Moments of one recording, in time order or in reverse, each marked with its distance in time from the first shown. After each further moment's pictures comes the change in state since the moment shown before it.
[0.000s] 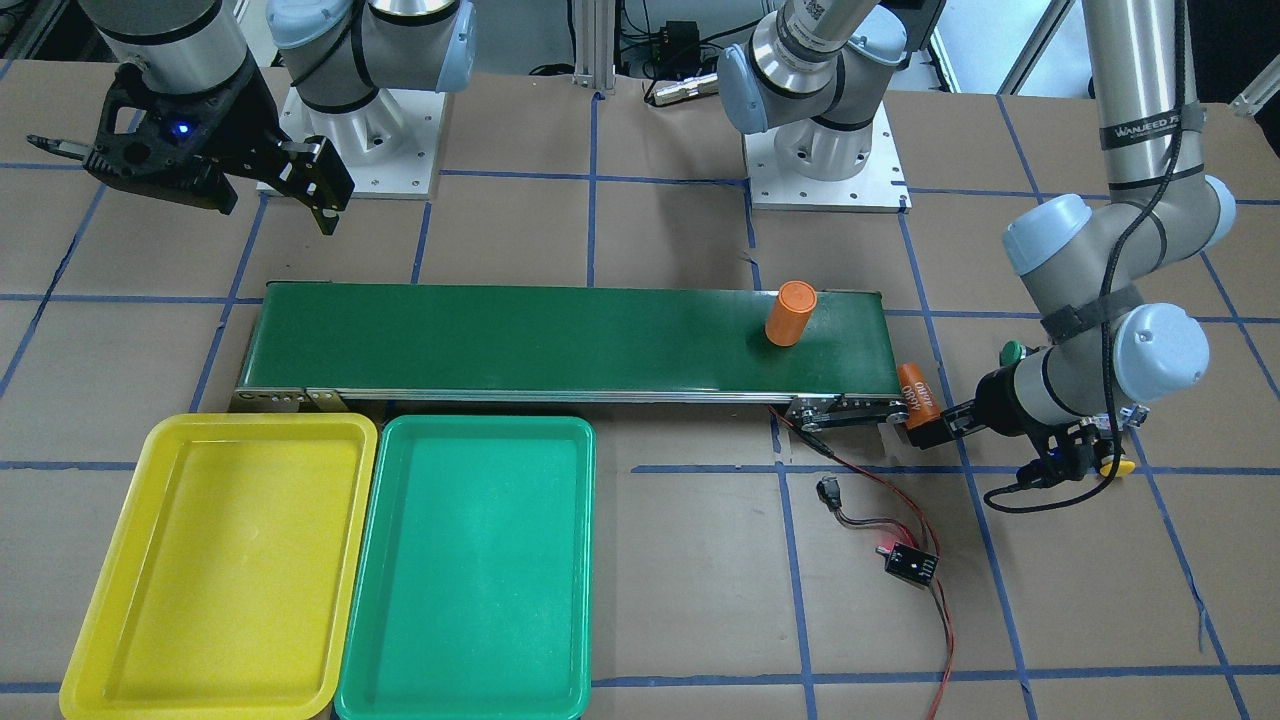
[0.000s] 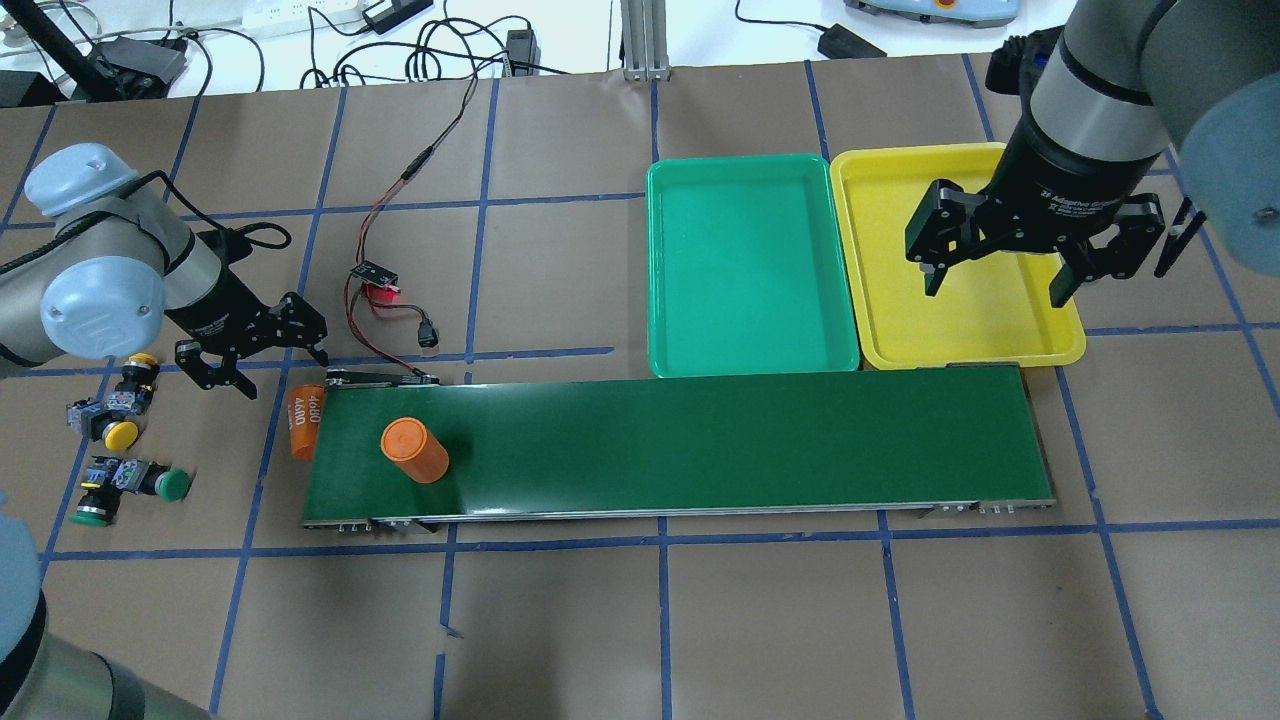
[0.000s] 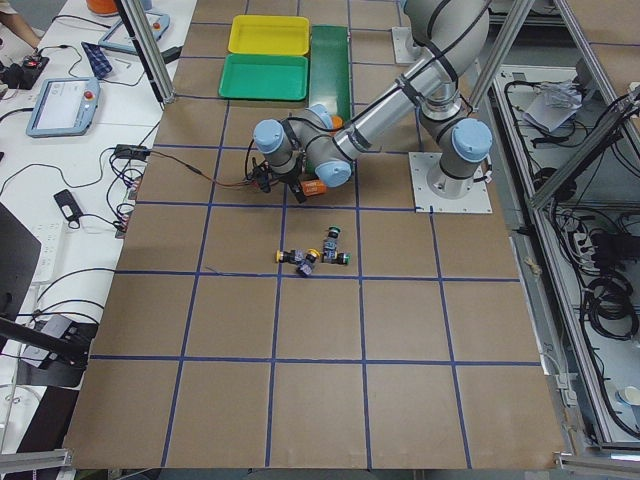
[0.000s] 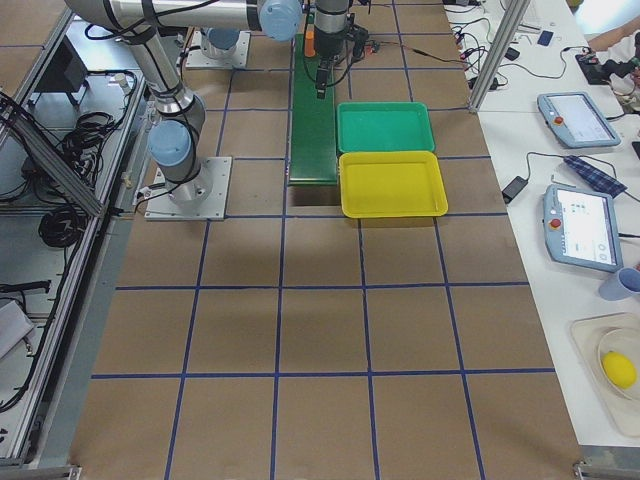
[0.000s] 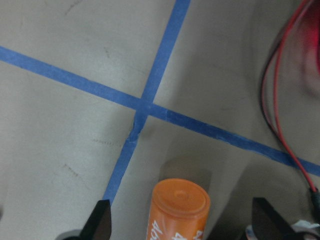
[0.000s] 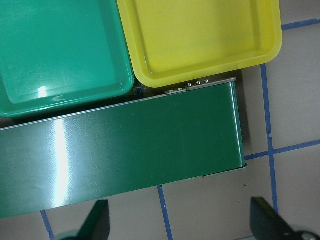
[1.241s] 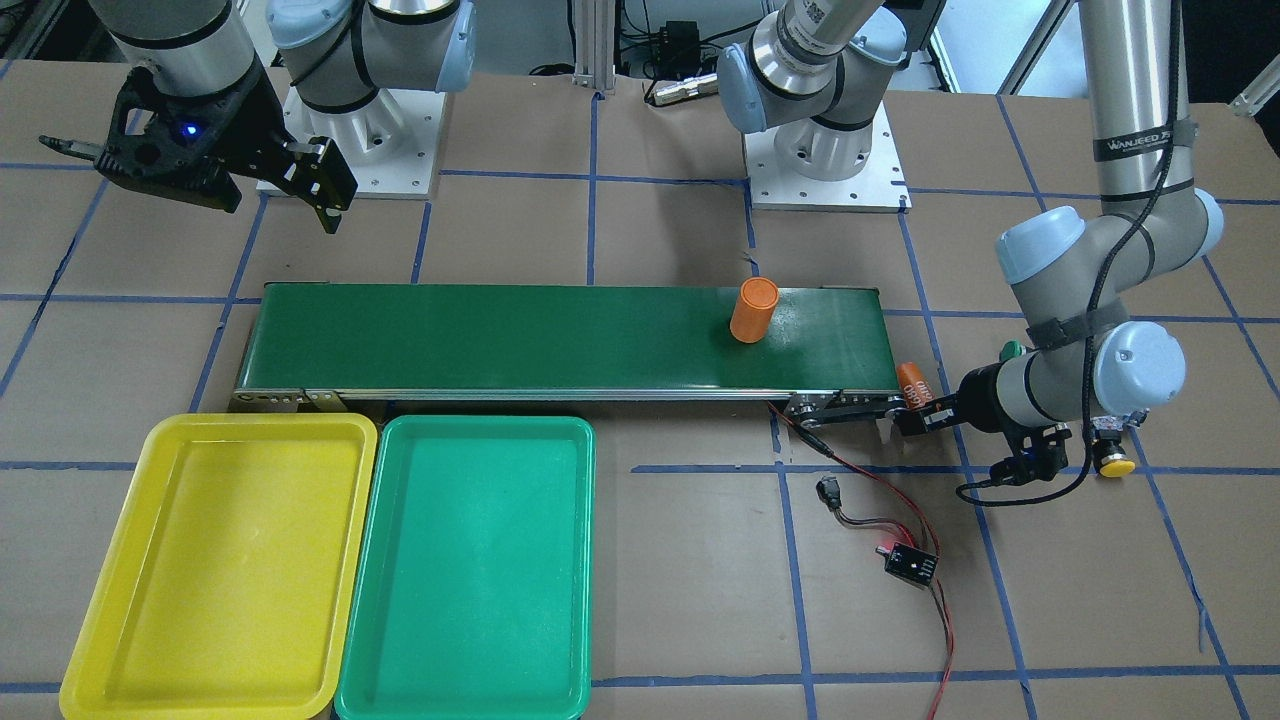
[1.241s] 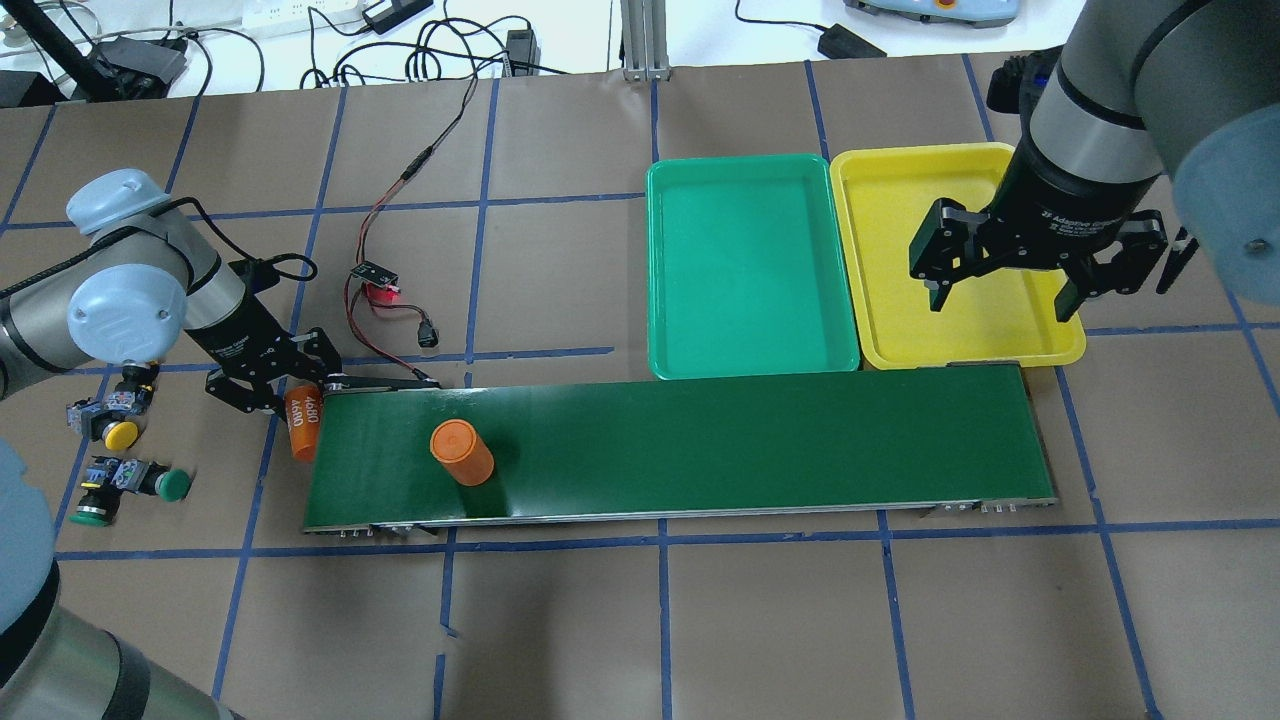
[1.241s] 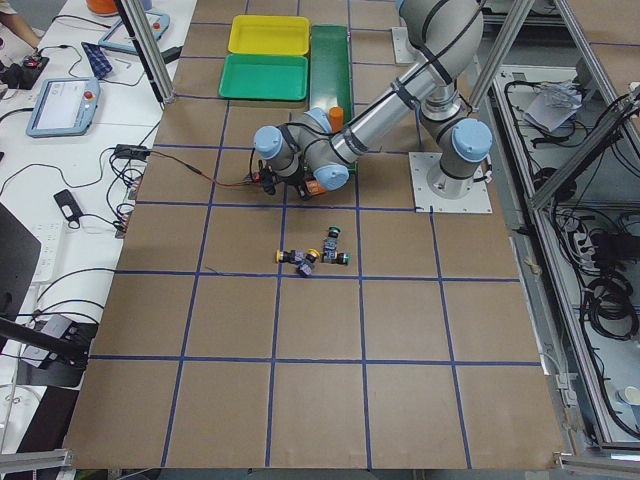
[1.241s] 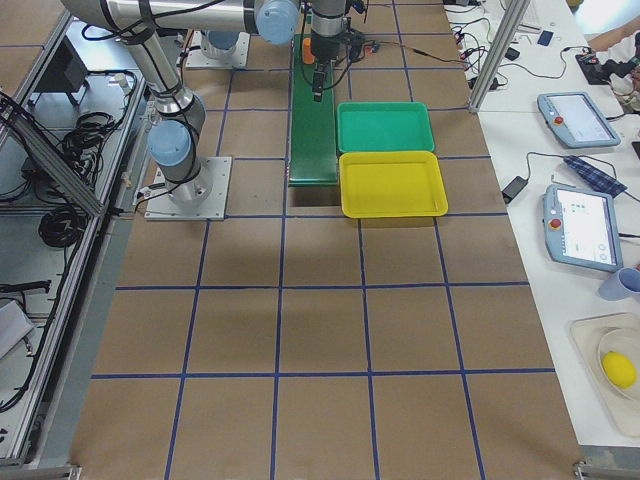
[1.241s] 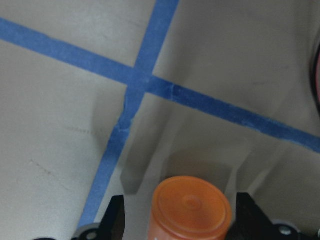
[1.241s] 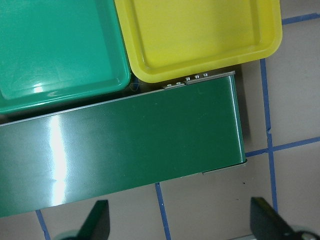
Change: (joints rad) left arm -0.008 -0.018 -0.006 -0.062 0.010 0.052; right arm 0.000 -0.017 0.036 -0.015 -0.005 -0.001
